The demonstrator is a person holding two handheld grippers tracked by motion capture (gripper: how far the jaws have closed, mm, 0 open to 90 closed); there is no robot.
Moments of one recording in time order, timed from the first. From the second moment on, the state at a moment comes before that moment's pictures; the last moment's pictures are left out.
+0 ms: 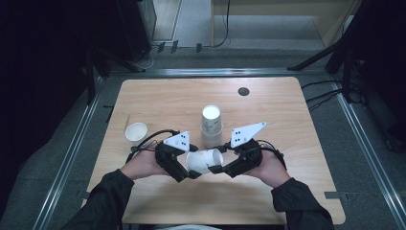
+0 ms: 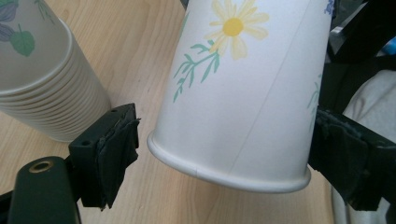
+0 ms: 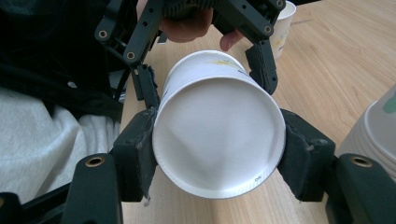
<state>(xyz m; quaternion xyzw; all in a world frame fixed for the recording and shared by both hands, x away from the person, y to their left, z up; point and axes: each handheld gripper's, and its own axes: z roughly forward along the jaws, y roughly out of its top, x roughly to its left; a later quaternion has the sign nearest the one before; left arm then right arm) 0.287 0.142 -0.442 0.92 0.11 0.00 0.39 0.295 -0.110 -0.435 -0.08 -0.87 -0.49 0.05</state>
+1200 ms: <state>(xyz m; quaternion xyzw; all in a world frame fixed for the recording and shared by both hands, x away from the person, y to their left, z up) 0.278 0.172 -0.438 0.91 0.12 0.00 0.40 0.298 -0.095 -0.433 -0.06 -0.87 -0.48 0.07</state>
